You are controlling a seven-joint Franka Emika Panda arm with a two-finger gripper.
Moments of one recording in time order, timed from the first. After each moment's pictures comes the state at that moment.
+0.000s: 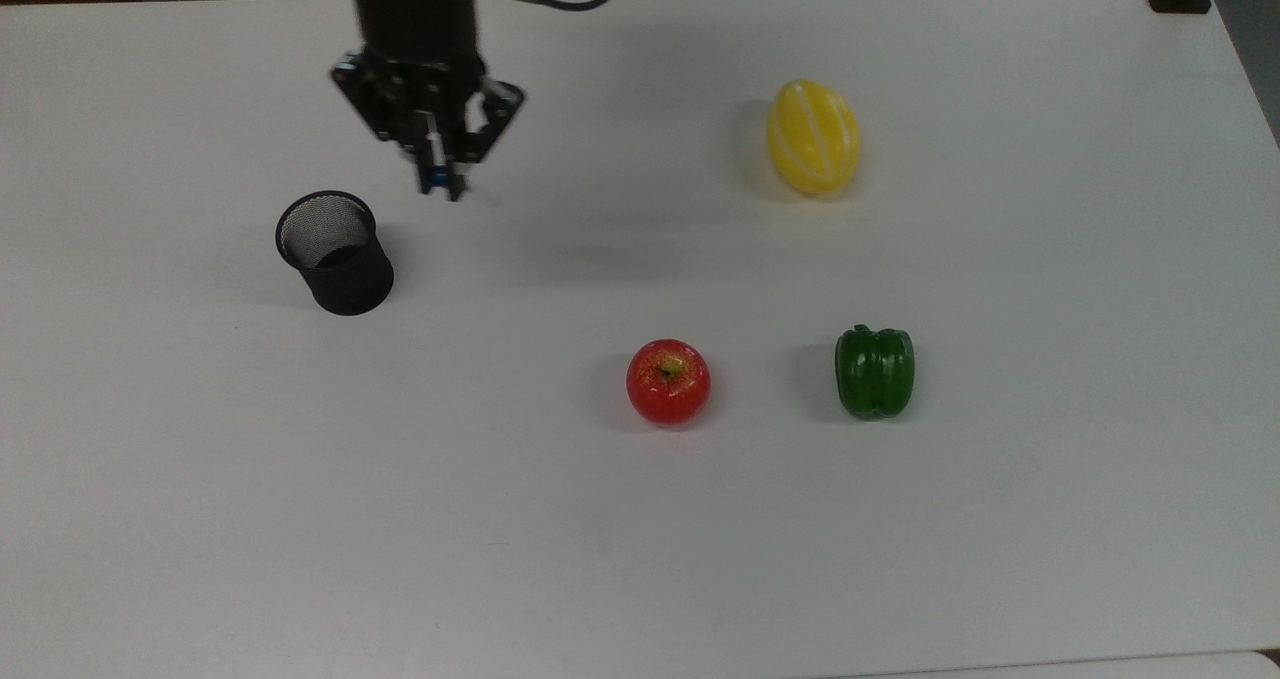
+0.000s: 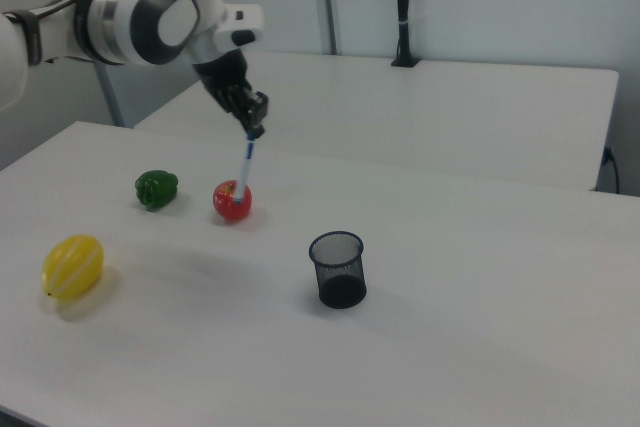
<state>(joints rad) -0.15 0.22 0.21 -1.55 -0.10 2.08 0.28</state>
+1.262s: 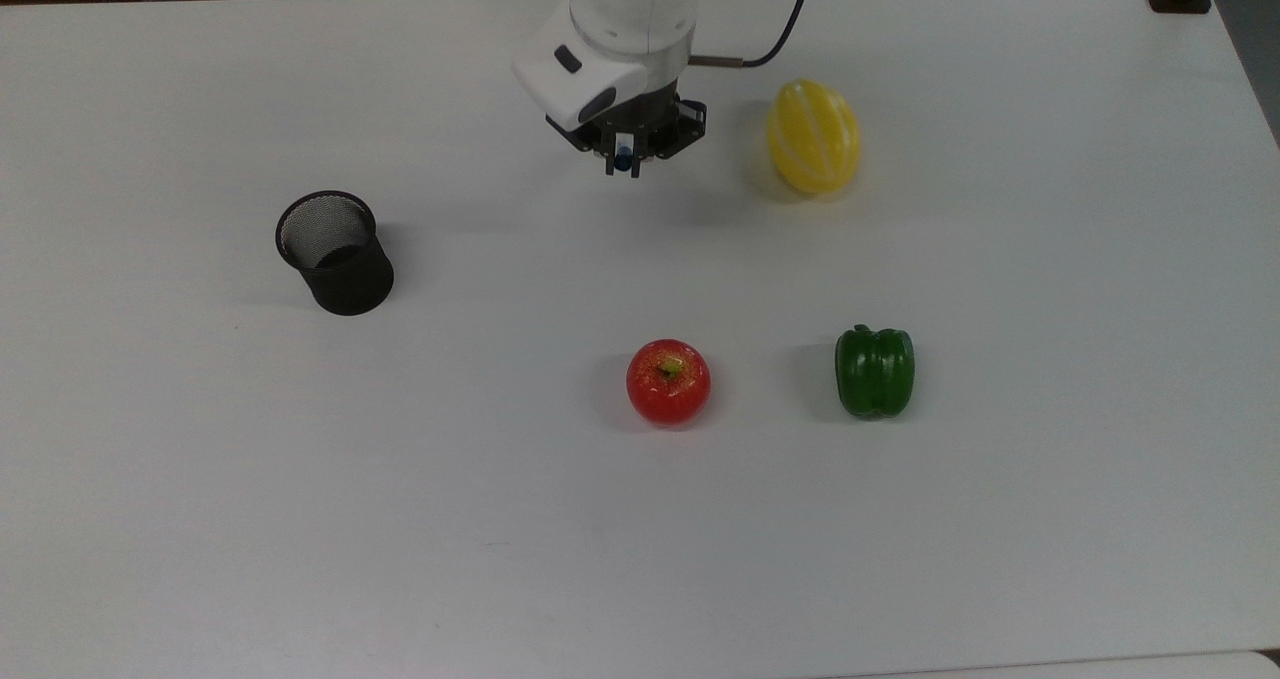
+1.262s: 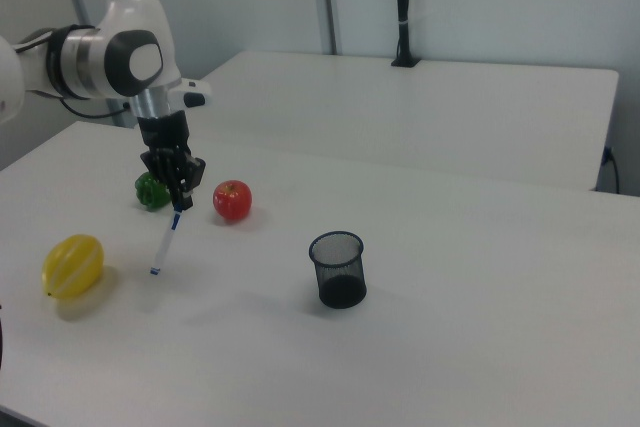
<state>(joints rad) 0.01 0.30 0.24 -1.61 -0.10 1.81 0.28</state>
